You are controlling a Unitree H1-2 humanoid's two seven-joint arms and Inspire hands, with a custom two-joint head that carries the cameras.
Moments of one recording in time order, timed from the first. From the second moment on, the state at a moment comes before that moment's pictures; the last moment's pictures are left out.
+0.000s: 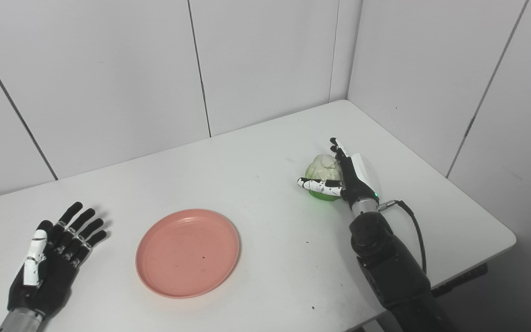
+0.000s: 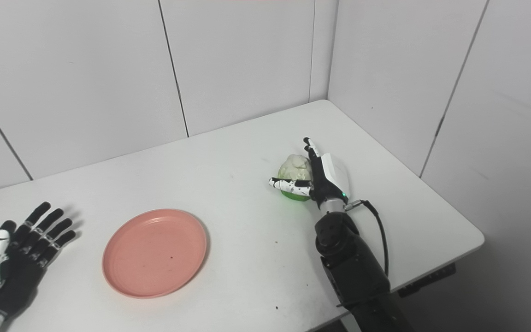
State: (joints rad) left arm -0.47 0.21 0.12 0.63 -0.45 0.05 -0.59; right arm -0.33 -0.28 -0.12 0.23 -0.37 0.24 -0.26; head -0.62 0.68
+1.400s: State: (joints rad) left arm -0.45 0.21 0.10 0.59 -0.45 0.05 -0.56; right arm -0.32 -0.31 -0.04 0.05 -0.47 0.35 -0.22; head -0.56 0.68
